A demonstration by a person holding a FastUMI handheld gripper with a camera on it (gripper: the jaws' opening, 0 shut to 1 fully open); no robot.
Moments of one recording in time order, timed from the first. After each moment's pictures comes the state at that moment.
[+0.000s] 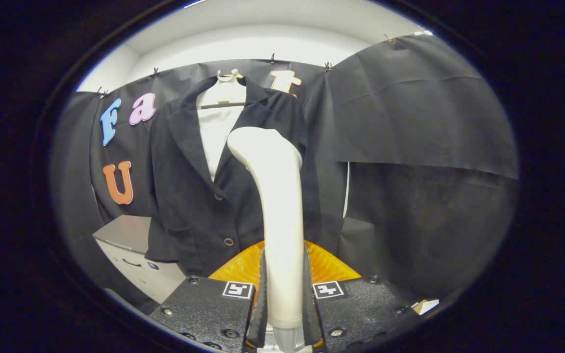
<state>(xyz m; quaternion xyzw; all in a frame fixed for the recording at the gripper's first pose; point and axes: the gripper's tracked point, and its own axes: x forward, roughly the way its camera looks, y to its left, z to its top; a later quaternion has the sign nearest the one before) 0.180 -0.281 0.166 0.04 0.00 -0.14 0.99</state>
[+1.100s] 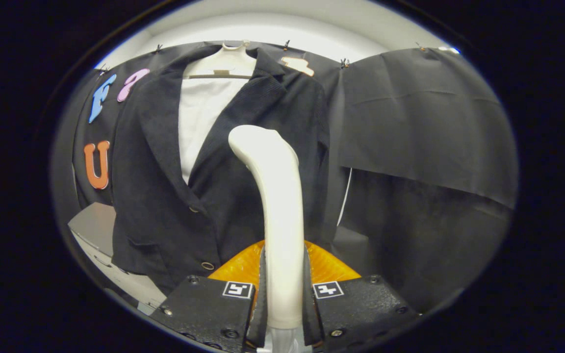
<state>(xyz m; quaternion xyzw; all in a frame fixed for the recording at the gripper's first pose) 0.284 -0.296 0.166 -0.02 0.04 -0.18 0.98</state>
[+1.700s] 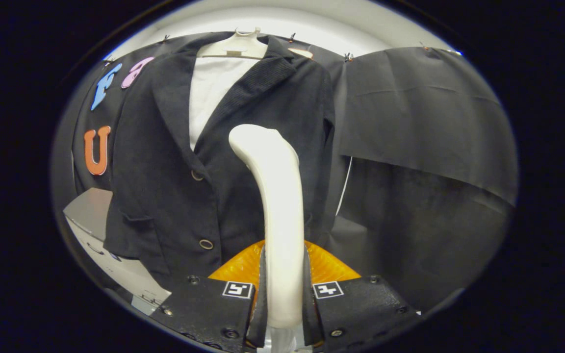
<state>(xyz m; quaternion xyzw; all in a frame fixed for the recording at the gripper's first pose) 0.283 -0.291 0.126 -0.04 0.06 -0.19 0.98</state>
